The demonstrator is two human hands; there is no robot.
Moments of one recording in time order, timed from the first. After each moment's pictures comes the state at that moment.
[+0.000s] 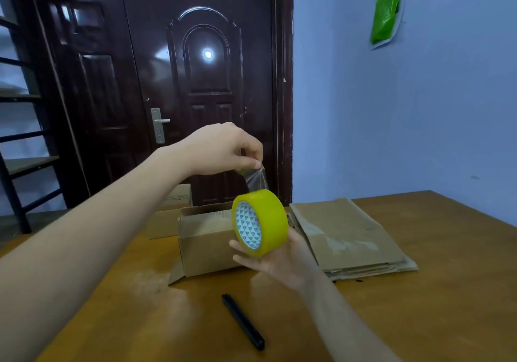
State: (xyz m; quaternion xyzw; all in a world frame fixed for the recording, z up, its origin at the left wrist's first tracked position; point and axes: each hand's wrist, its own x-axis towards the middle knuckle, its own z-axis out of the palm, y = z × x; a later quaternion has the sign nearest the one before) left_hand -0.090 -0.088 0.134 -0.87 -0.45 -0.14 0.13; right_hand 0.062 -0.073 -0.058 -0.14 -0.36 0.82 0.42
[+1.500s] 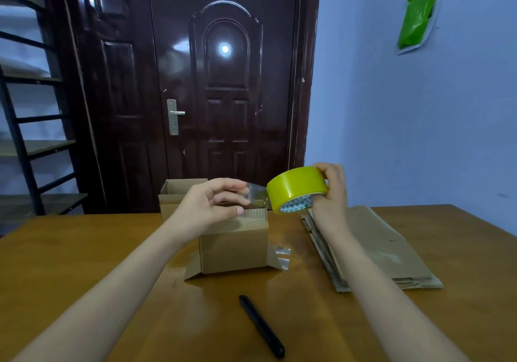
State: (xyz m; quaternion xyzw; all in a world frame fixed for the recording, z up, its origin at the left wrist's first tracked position) left_hand -0.157 -0.099 0.015 -0.70 -0.41 -0.52 -0.27; right_hand 0.062 -0.022 0.002 -0.33 -0.66 0.13 0.66
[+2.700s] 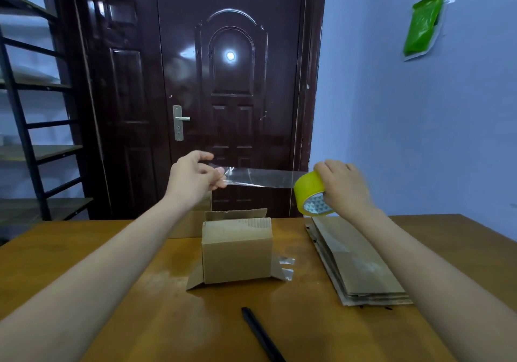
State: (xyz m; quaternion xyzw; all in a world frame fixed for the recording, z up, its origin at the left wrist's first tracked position) left_hand -0.174 -0.065 0.056 -0.55 -0.56 -0.60 -0.15; right_hand 0.096 0.030 0.036 -0.43 -0.78 -0.32 0.31
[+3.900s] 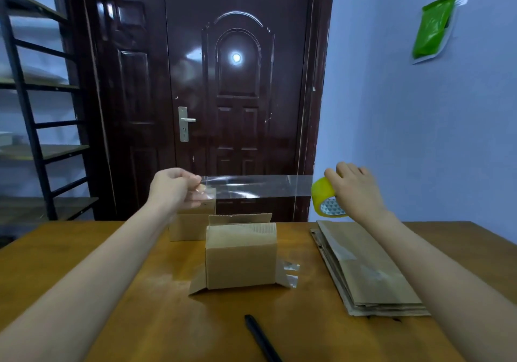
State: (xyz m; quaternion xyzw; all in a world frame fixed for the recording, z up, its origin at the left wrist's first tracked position) left_hand -0.204 -0.069 0.049 -0.41 -0.60 -0.63 -0.27; right_hand 0.107 0.053 0.033 -0.44 -0.76 -0.38 0.27
